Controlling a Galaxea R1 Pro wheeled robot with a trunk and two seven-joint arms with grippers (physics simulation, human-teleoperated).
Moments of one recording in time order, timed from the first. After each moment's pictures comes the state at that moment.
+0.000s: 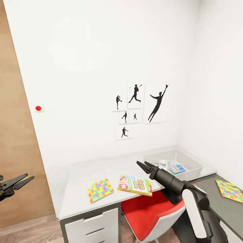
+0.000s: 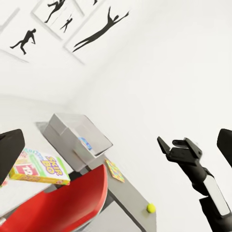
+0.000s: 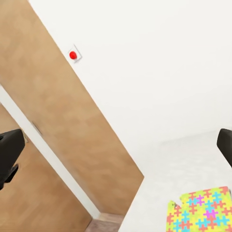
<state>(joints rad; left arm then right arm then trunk) -0.29 0.48 0.66 -1.10 0.32 0.89 -1.57 -0.28 0.04 -0.11 -1.59 -0.49 0.67 0.67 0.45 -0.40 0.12</state>
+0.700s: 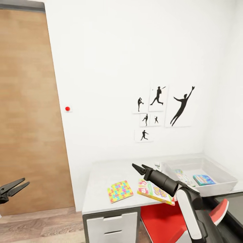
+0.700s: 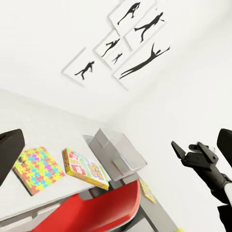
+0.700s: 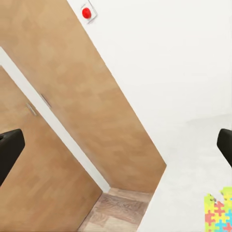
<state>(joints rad) -0.28 0.48 0.73 -1.04 0.22 0.89 -1.57 -0.28 0.04 -0.02 -1.59 -0.49 0.68 0.52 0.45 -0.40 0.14</state>
